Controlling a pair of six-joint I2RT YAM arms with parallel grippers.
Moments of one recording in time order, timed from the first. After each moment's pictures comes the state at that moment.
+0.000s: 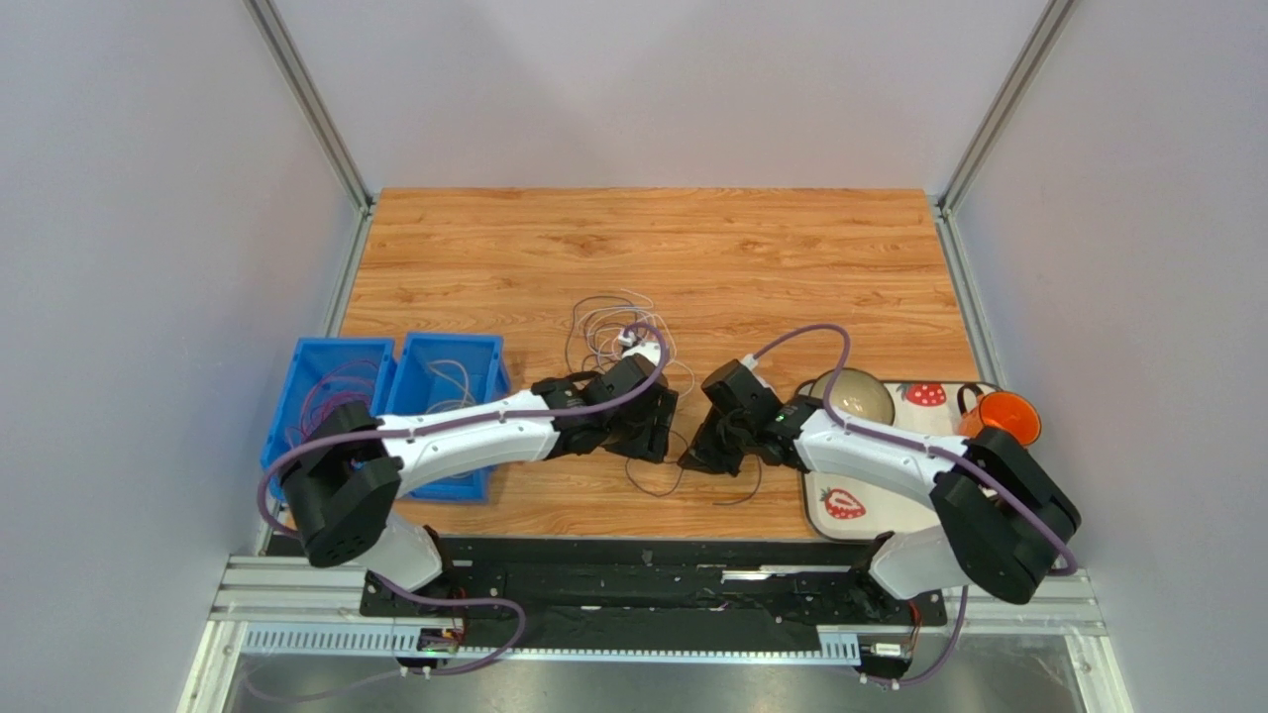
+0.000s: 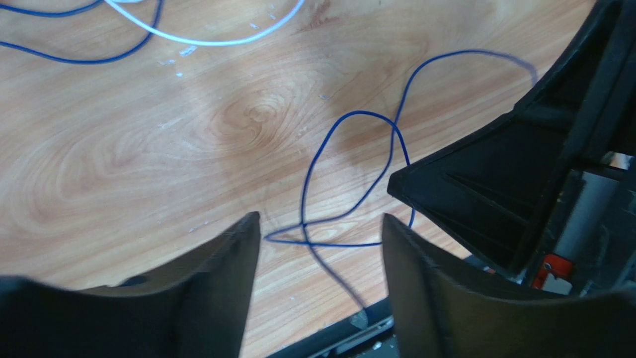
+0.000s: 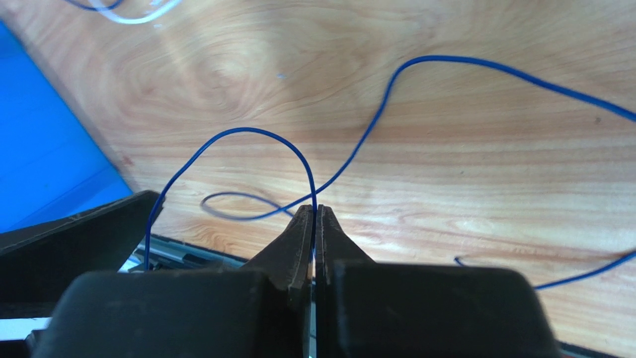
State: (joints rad) left arm -1.00 1.53 0.97 -0.39 -0.15 -0.63; right arm 0.78 1.40 0.68 -0.29 -0.06 1.27
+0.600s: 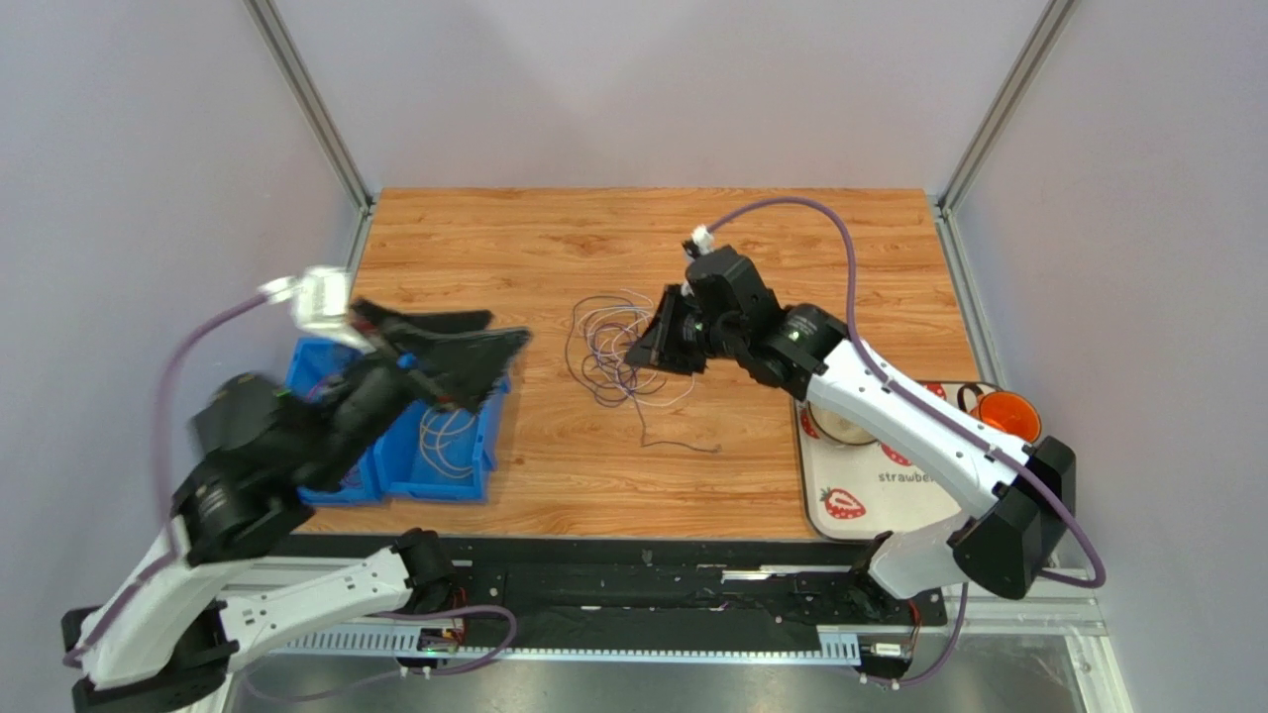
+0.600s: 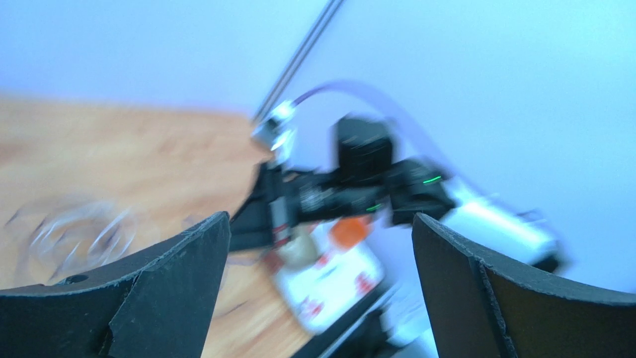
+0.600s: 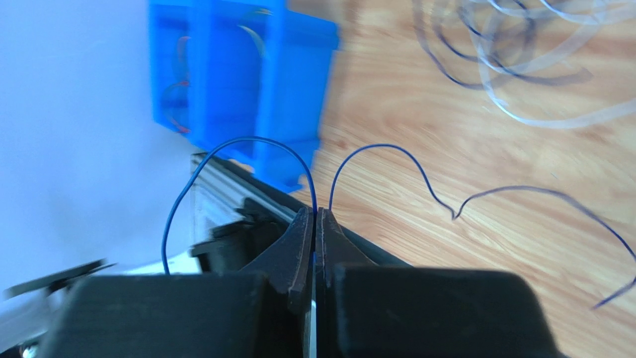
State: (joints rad) left arm -1.00 0.67 1.24 -0.47 -0.30 -0.58; right arm 0.80 1.39 1.30 -0.56 -0.10 0.94
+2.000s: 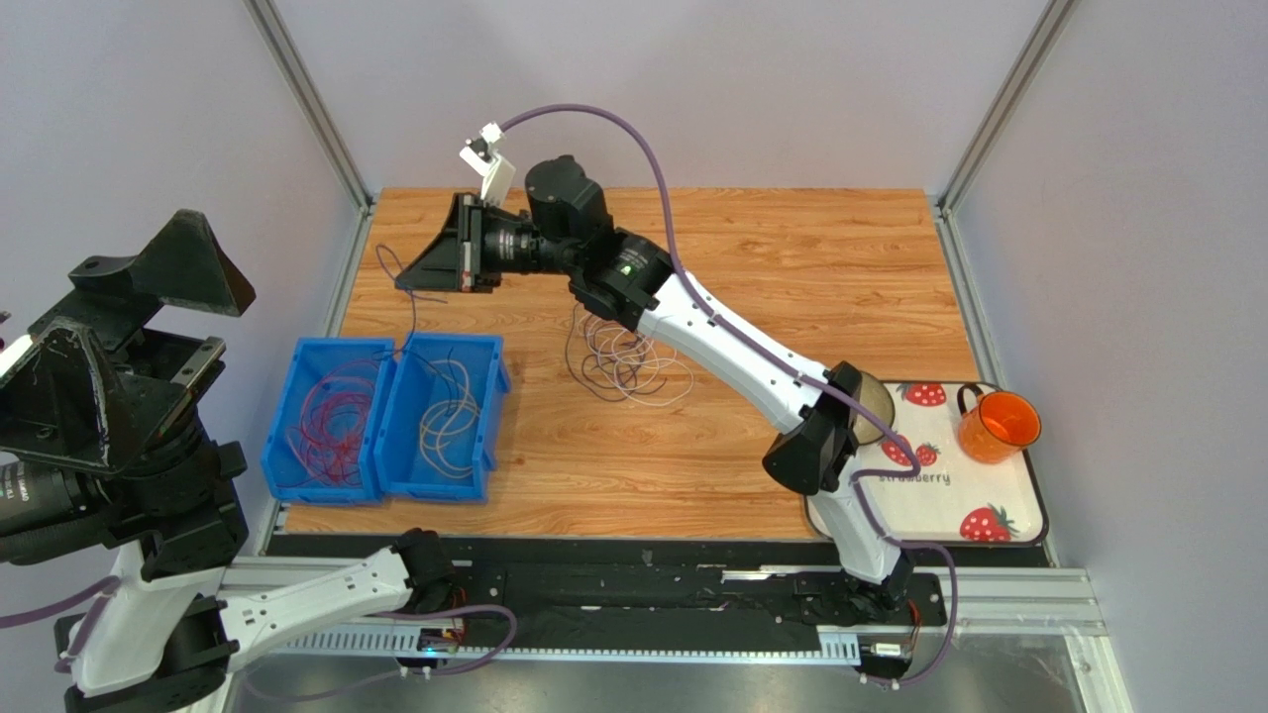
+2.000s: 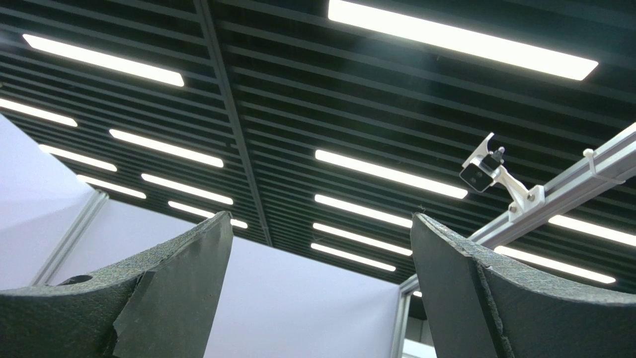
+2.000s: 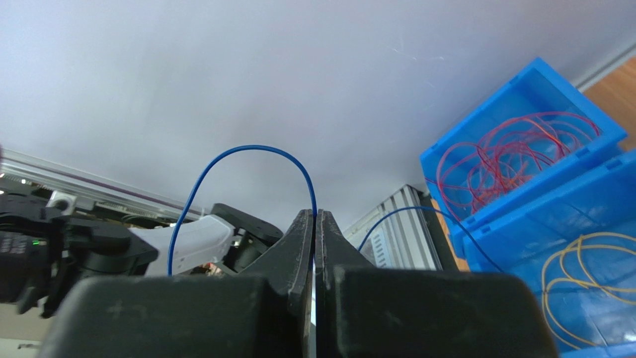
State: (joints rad) left arm -1.00 0.63 1.36 0.54 -0.09 -0.71; right arm 0.97 2.17 2.43 -0.26 -0.50 0.94
